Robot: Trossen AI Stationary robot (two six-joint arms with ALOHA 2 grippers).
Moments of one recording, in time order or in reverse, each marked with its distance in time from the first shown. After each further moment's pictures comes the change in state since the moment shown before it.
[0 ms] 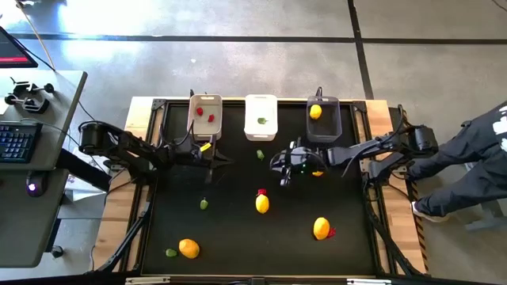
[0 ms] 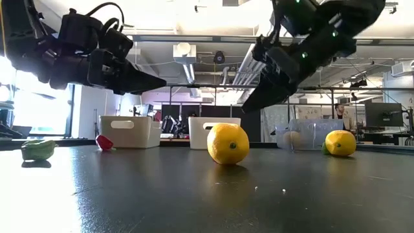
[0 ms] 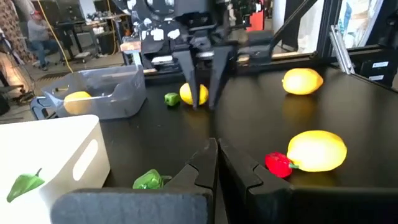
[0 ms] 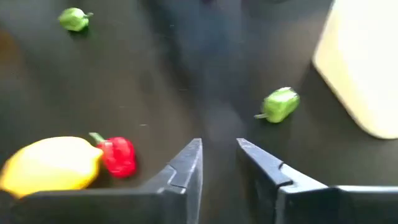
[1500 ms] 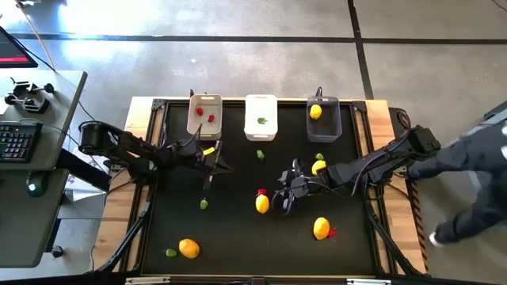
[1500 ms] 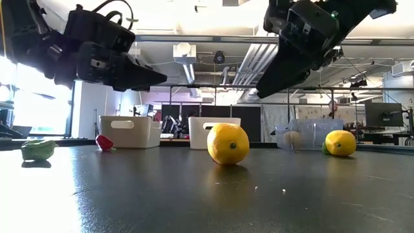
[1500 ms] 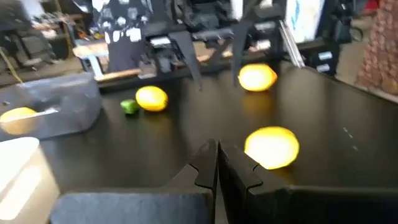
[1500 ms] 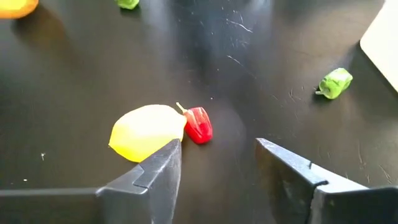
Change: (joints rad) left arm -0.048 -0.001 0.058 -0.102 0.124 0.053; right arm 0.288 0.000 0.140 -0.268 0.201 0.199
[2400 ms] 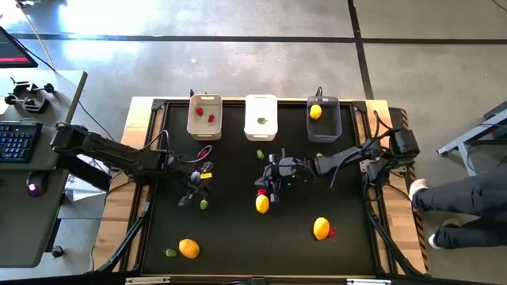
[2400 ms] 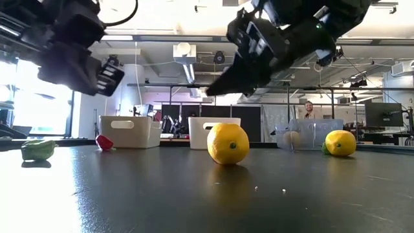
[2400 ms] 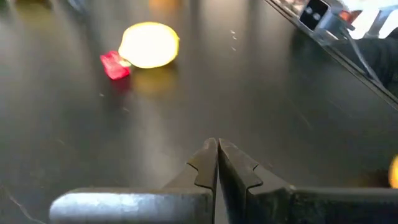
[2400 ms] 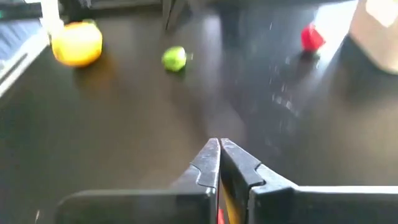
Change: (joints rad) left arm -0.258 -0.407 0.084 -0.956 -0.040 -0.063; right arm -0.191 0.203 0.000 0.502 -0.349 -0.306
